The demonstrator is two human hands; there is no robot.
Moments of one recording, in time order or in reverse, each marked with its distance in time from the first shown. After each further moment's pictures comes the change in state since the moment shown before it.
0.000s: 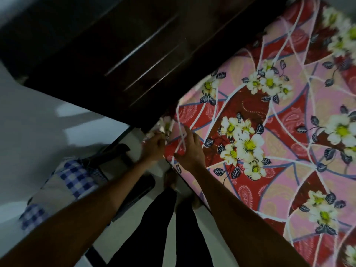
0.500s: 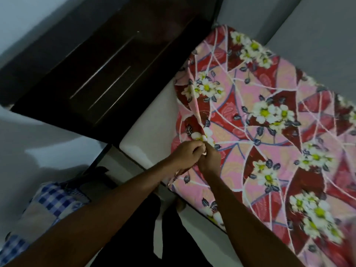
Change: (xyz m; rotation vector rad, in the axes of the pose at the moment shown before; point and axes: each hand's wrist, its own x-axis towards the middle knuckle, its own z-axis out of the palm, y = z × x) left_hand -0.130 0.226 0.044 0.011 -0.443 0.603; right_hand -0.142 0.044 -0.149 0.093 0.659 0.036
